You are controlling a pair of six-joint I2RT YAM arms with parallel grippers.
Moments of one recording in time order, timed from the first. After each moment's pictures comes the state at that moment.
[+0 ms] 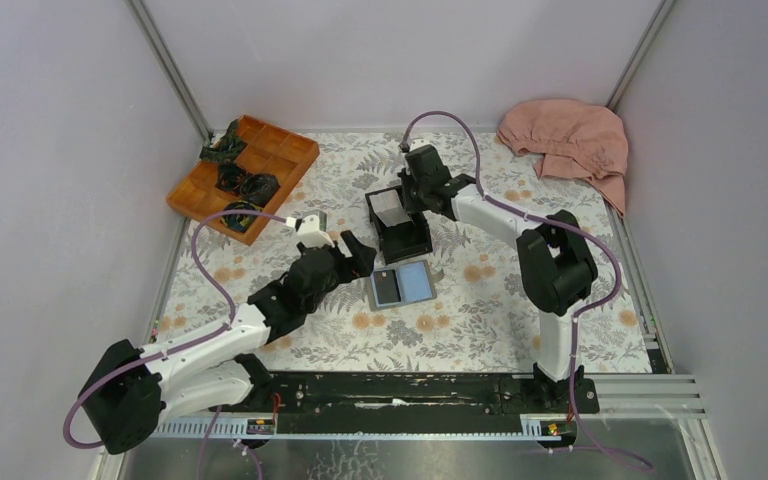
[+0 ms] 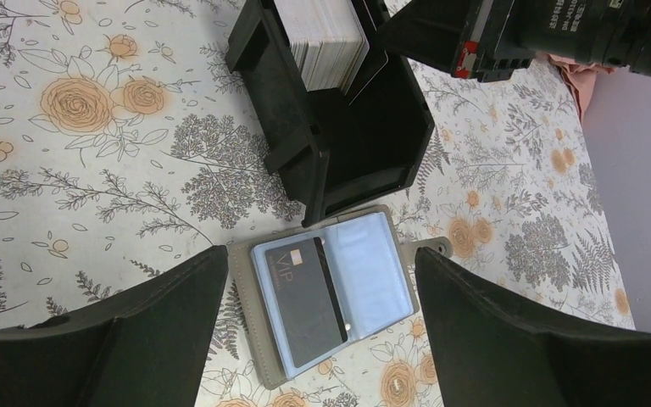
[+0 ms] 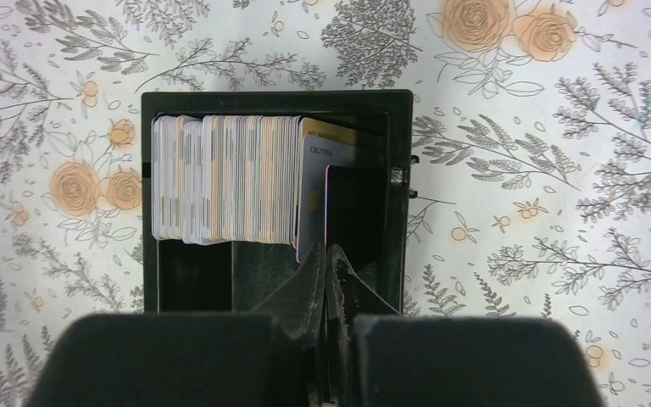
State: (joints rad) left arm -0.79 1.02 0.49 0.14 -0.39 -0.75; right arm 0.59 1.97 1.50 -0.29 0.07 0.29
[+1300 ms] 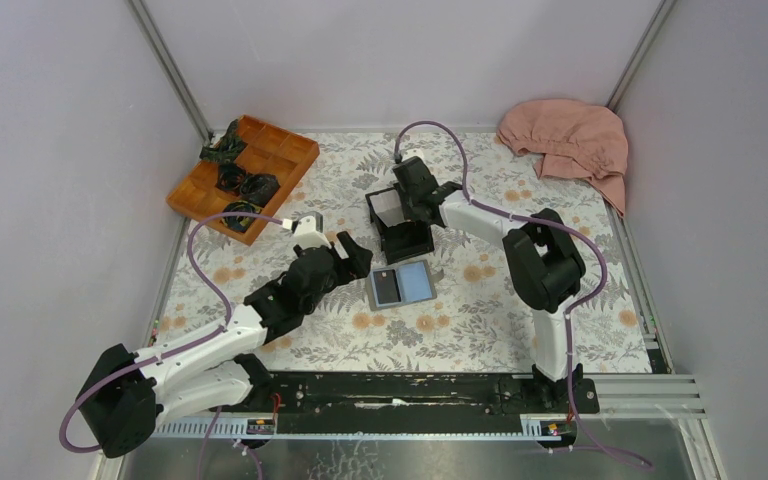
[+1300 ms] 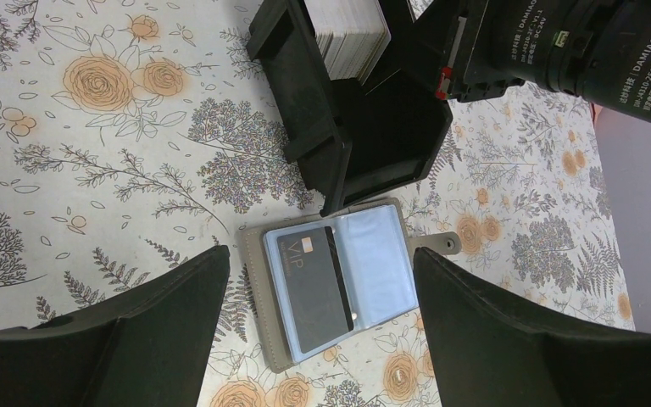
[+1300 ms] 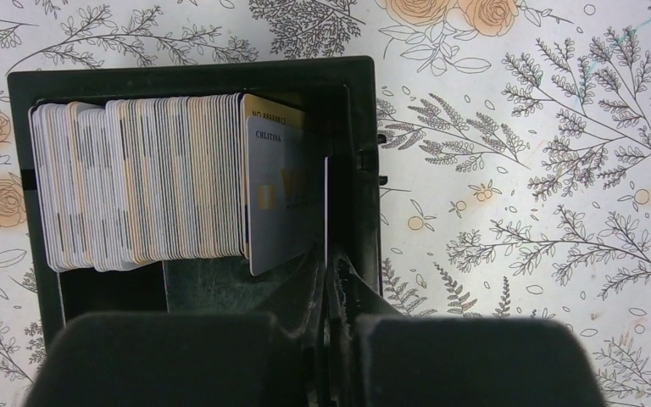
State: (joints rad) left arm -0.79 0.99 0.51 0.04 -0.41 -0.79; right arm 0.64 2.03 1.50 -0.31 0.29 0.23
